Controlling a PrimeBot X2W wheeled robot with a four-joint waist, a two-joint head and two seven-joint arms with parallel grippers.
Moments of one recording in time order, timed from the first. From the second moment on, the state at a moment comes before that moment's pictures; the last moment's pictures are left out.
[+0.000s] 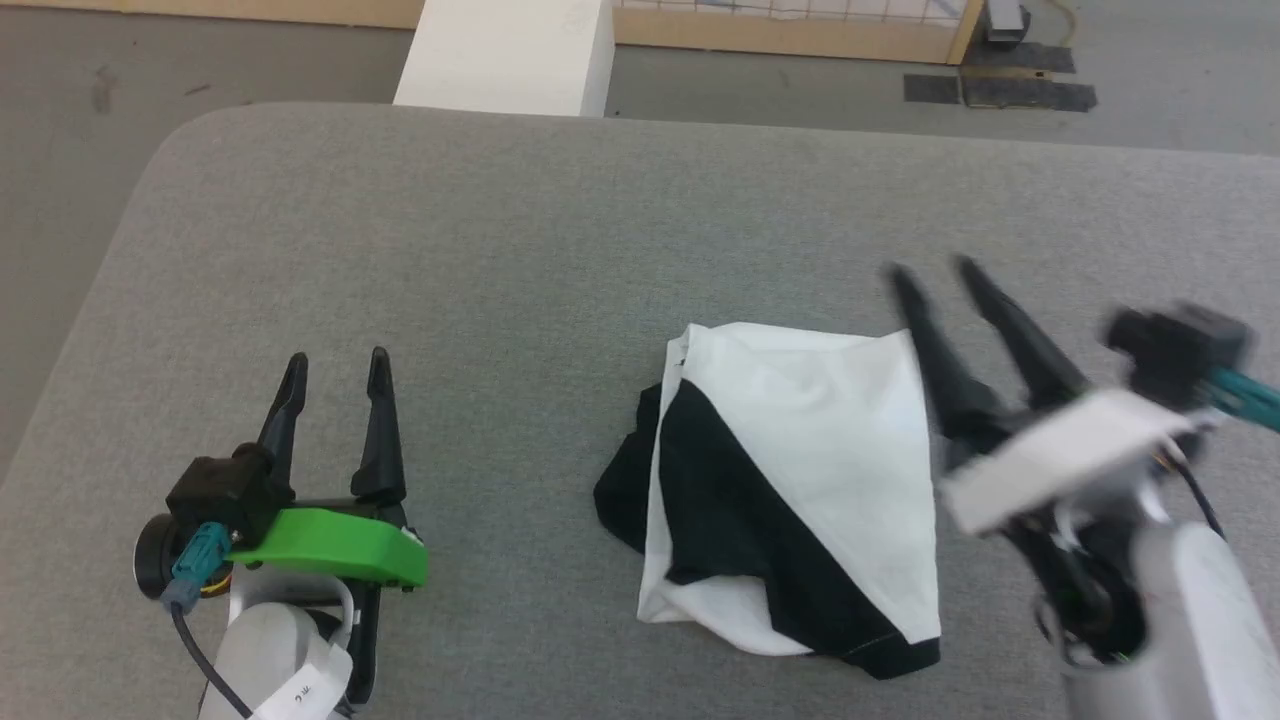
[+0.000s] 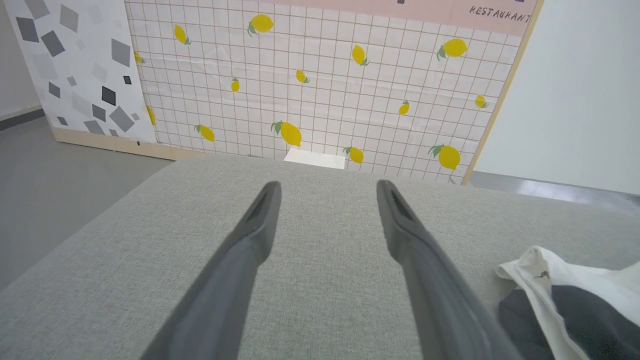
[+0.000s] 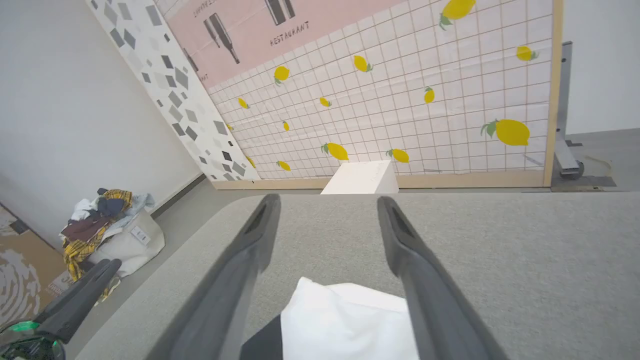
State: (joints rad) left arm -0.18 0.06 0.06 0.16 -0.17 -0.12 -0.26; right arm -0.25 -0.05 0.10 -0.09 0.46 0.13 0.19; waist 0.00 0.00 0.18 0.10
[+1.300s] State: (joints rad) left arm -0.18 0.06 0.08 0.14 -0.17 -0.12 -0.26; right arm -0.24 -0.05 0.07 0.17 0.37 0.13 0.58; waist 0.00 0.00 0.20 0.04
